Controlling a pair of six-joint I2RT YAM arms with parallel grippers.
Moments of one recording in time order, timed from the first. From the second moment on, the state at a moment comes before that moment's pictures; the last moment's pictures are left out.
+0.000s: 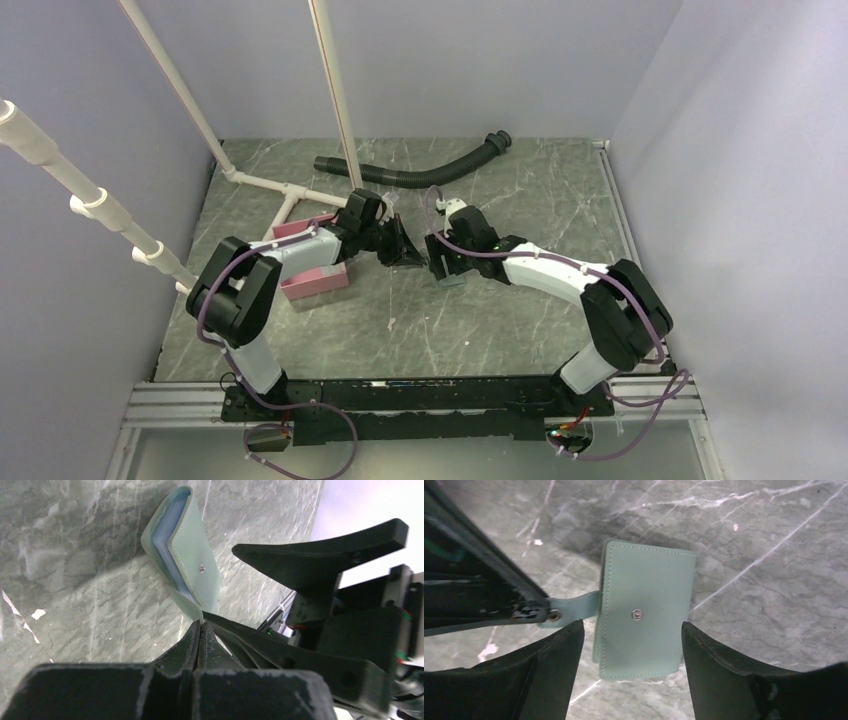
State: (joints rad) left arm -0.54 1.72 1.00 -0.03 0.55 -0.87; right arm 0.66 1.54 0.91 -0.16 0.00 0.24
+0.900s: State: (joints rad) left arm -0.53 1.70 1.02 -0.30 0.41 -0.73; right arm 0.21 1.62 0.79 -0.07 -0.38 0.52
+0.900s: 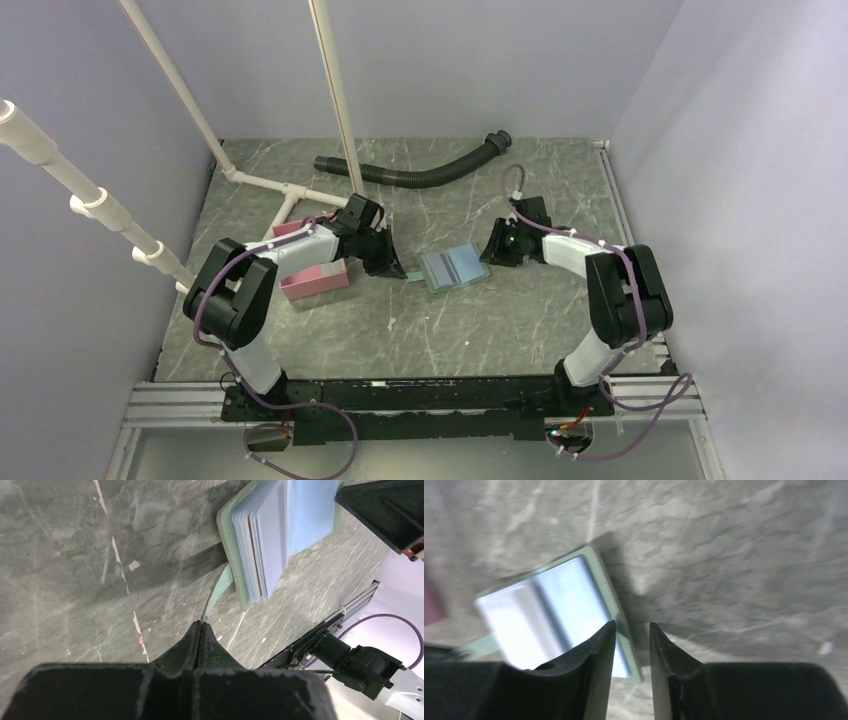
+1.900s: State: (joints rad) left arm -0.53 1.63 1.07 -0.32 0.49 -0.71; right arm 0.79 1.54 1.00 -0.32 0.34 0.23
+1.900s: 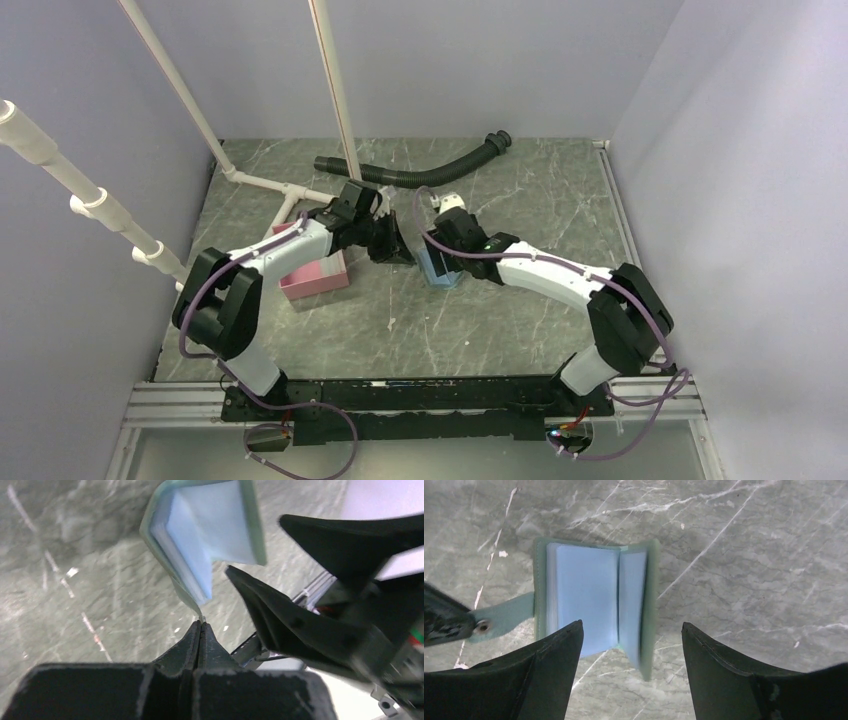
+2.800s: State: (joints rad) left arm -0.53 1.63 1.09 -0.47 0.40 -0.64; right arm 0.51 1.53 0.84 -0.07 -0.22 0.46
